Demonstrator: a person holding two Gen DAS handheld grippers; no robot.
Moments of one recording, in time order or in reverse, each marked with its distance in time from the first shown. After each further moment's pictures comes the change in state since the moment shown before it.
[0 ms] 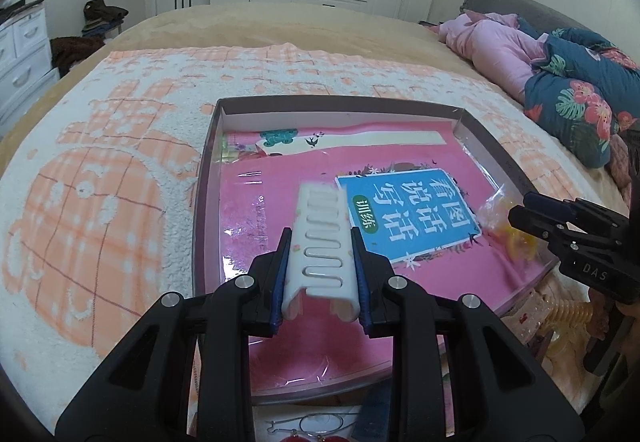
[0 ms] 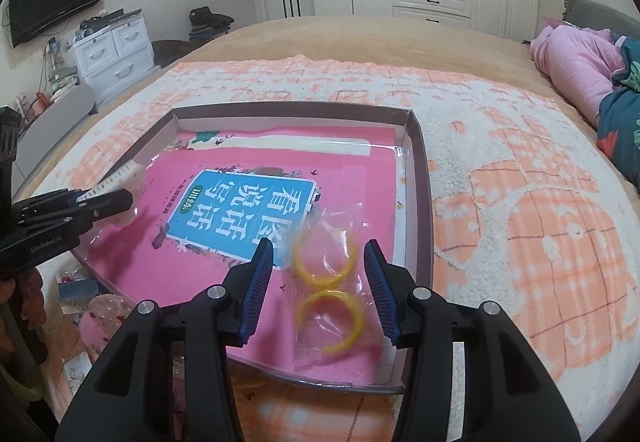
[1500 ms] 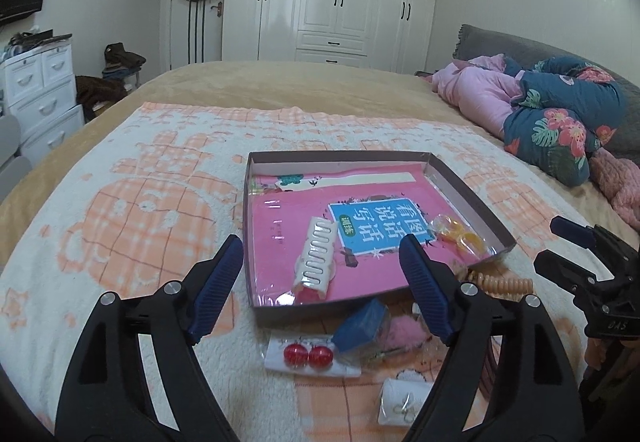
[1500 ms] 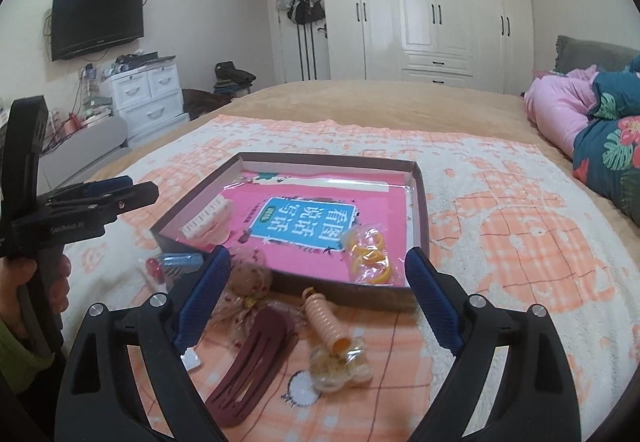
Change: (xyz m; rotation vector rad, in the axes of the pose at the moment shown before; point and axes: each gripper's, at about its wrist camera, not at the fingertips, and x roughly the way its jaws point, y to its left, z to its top) left arm -0.101 -0.012 -0.034 0.020 -0.215 0.038; right arm -0.111 0.043 -0.051 -0.046 -0.244 0.031
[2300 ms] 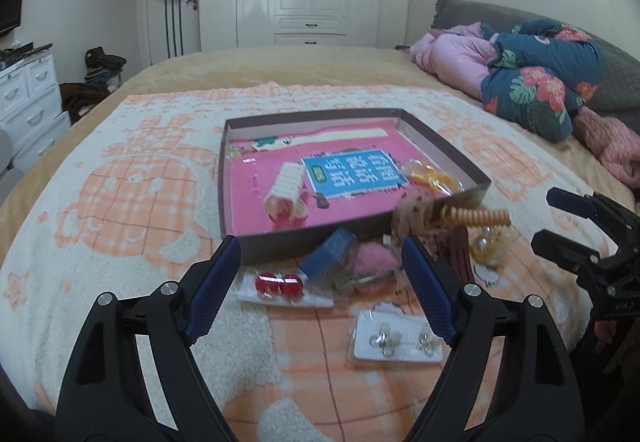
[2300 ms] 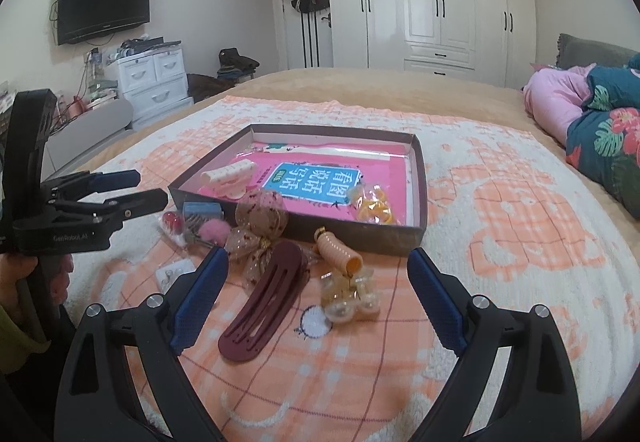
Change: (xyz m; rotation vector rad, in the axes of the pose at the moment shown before) left arm -0.016 -0.023 -0.039 0.089 0.073 -0.041; right arm -0.030 0.009 -0.036 -0.006 0.046 -0.006
